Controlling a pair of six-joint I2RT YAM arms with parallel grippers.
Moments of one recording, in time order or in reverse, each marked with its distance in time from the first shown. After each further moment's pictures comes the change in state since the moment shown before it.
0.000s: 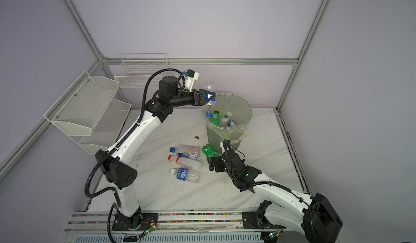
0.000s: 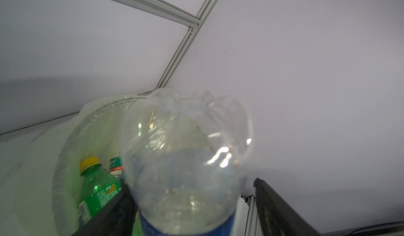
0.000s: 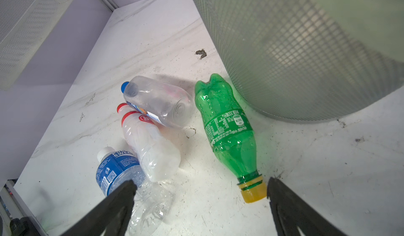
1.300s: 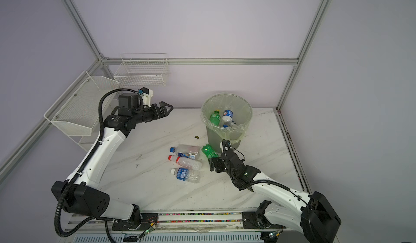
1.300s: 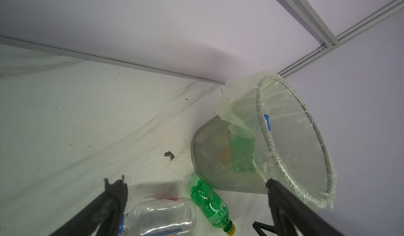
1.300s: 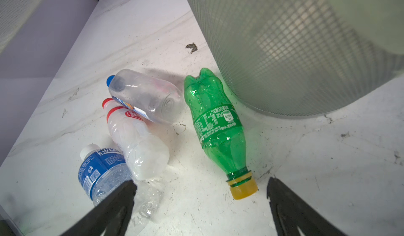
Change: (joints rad) left arm 0.373 -0.500 -0.667 -0.144 -0.206 0.051; right arm 0.000 0.038 0.002 -0.033 0.029 -0.026
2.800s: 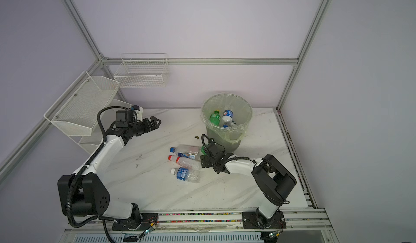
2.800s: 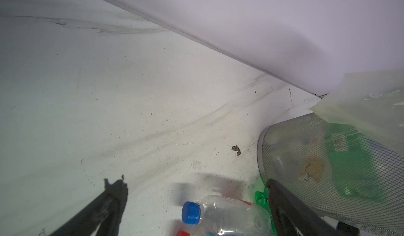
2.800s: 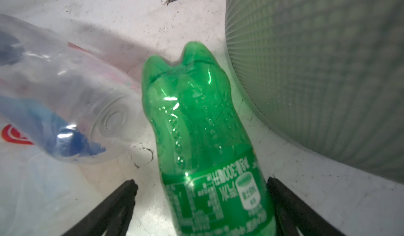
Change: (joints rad) left arm 0.188 0.000 -0.336 0.178 -0.048 0.082; right arm -0.007 0.547 0.258 0.038 0.039 -0.106
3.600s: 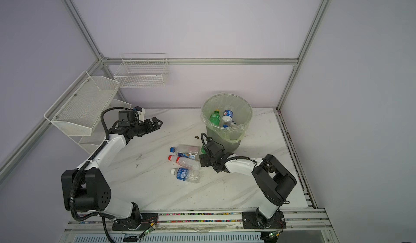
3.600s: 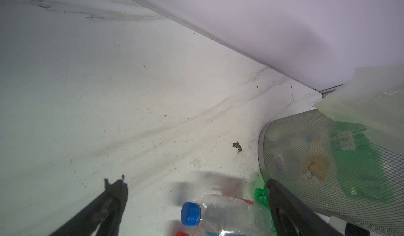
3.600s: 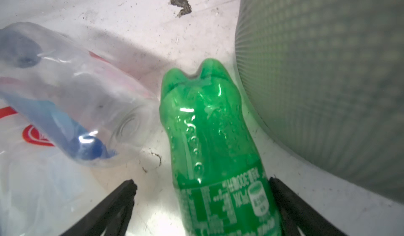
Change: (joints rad) left arm 0.001 0.048 0.000 0.011 0.031 -0.003; right arm 0.000 0.021 0.040 0.008 -0.006 -0.059
